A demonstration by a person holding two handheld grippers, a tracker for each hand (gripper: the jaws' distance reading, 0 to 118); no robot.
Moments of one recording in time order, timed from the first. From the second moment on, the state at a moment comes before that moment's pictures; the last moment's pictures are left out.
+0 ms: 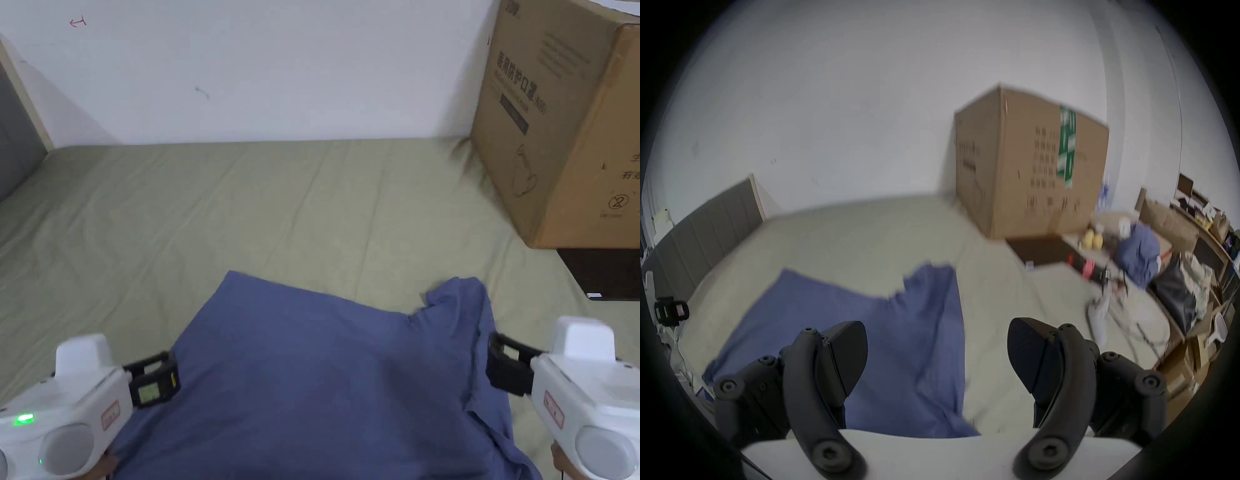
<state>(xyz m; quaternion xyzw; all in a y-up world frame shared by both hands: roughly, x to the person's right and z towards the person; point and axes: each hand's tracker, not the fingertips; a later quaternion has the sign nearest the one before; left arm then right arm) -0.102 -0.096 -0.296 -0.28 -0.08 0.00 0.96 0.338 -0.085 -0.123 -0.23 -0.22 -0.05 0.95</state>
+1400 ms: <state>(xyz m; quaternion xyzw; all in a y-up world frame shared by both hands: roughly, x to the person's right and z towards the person) 0.034 -0.200 -0.632 -0.48 -0.17 -0.05 0.86 0.369 -0.099 -0.243 -0.20 -0.27 0.01 0.94</state>
